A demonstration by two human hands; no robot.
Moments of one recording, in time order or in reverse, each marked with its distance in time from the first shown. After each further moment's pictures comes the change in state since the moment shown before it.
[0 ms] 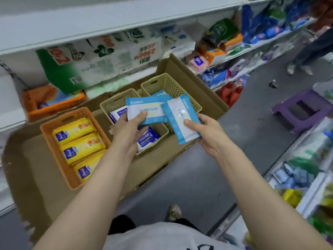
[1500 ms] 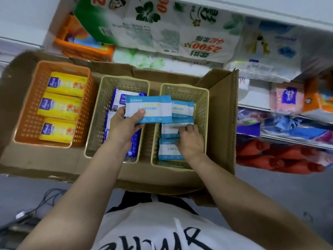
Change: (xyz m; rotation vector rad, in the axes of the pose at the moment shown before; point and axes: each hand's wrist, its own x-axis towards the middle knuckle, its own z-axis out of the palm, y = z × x) left_hand 0.154 -0.053 0.110 -0.189 0.696 0.062; right_hand 0.345 0.027 -0.029 -1.863 -0.739 -0.608
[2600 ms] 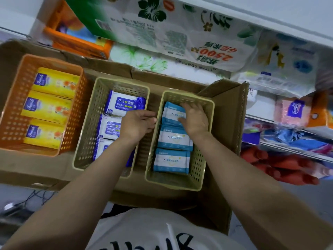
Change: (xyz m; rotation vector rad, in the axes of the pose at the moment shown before) left_hand 0.065 -0.013 0.033 0.484 -0.084 0.012; right_hand 0.113 0.017 -0.040 0.131 0.005 -0.013
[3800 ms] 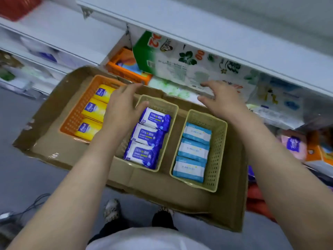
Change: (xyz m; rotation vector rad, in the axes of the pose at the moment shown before) left_hand -0.116 0.056 -0.145 0.606 0.456 0.705; right_hand -0.077 -0.106 -0.171 -0.045 0.233 -0.333
